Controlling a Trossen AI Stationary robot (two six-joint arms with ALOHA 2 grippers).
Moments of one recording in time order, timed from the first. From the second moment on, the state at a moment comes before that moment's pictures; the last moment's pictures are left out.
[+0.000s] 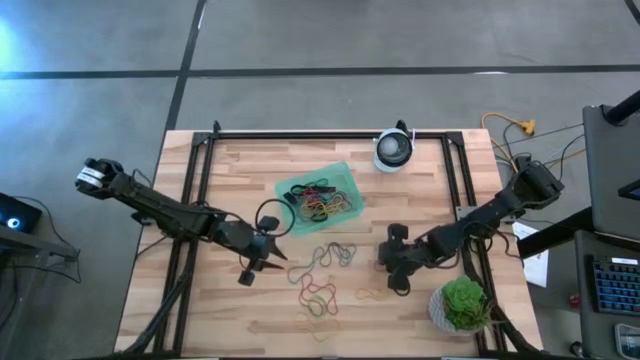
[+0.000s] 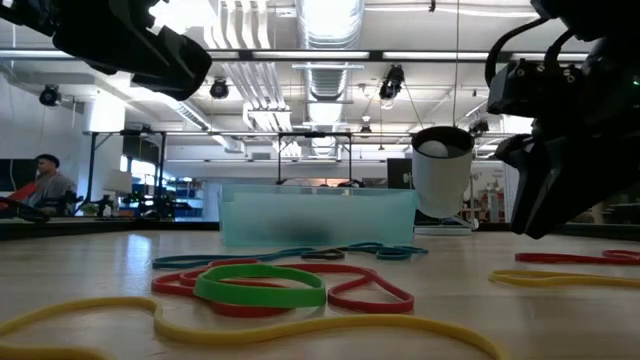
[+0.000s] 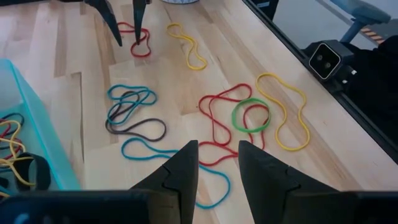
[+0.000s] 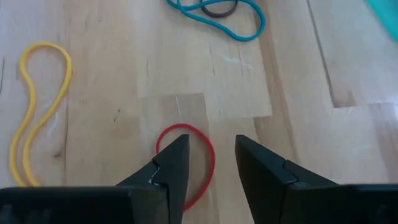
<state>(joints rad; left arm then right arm) -0.34 1.12 0.60 -0.01 0.01 -0.02 0.47 1.49 0.62 -0.22 0.31 0.52</state>
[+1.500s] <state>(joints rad) -0.34 1.13 0.60 -0.01 0.01 -0.02 0.48 1.49 0.48 0.13 0.29 0.32</state>
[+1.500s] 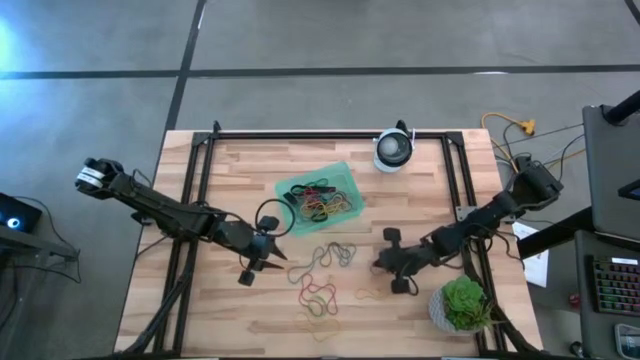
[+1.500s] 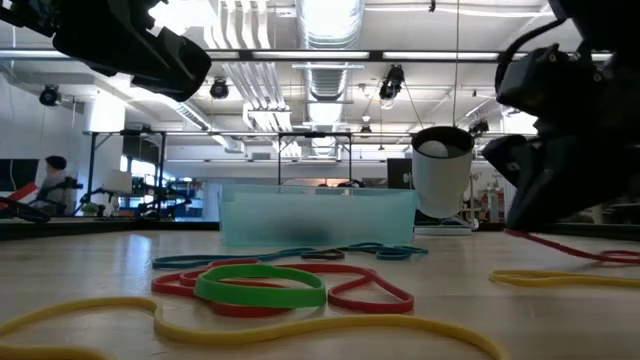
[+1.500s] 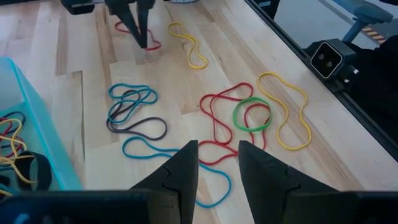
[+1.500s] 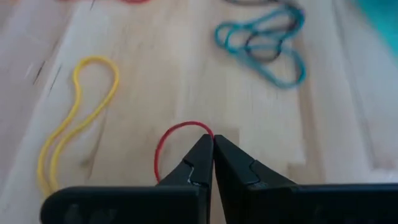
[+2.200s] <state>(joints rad) -0.34 1.13 0.60 -0.01 0.01 -0.02 0.48 1.49 0.58 0.39 0.47 -0.16</state>
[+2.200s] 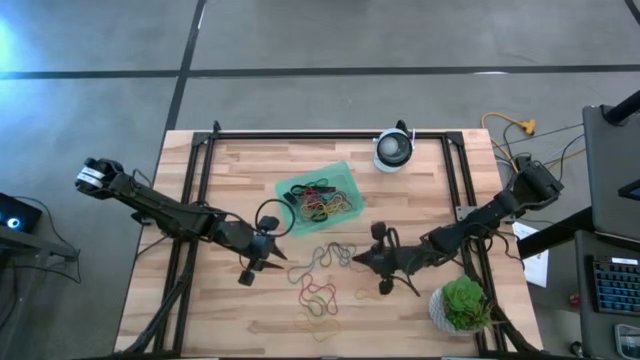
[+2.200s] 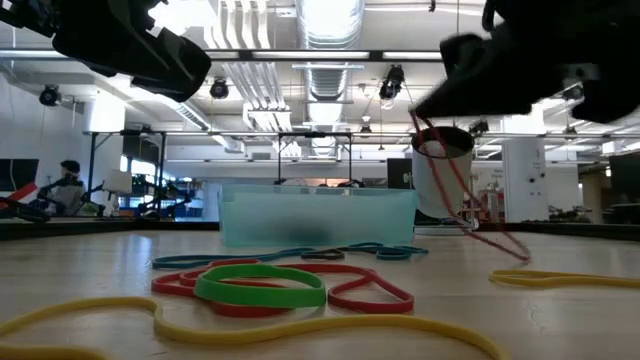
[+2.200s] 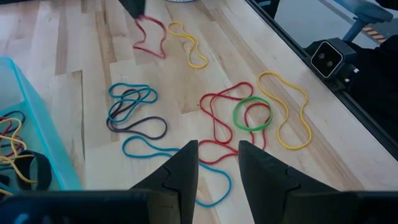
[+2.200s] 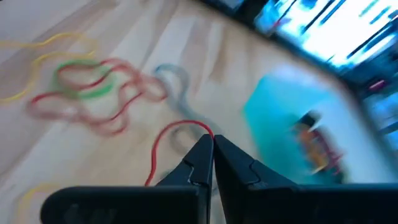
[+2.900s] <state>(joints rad) -0.34 1.13 0.60 -0.01 0.01 -0.02 0.15 1.49 0.80 0.53 0.54 -0.52</state>
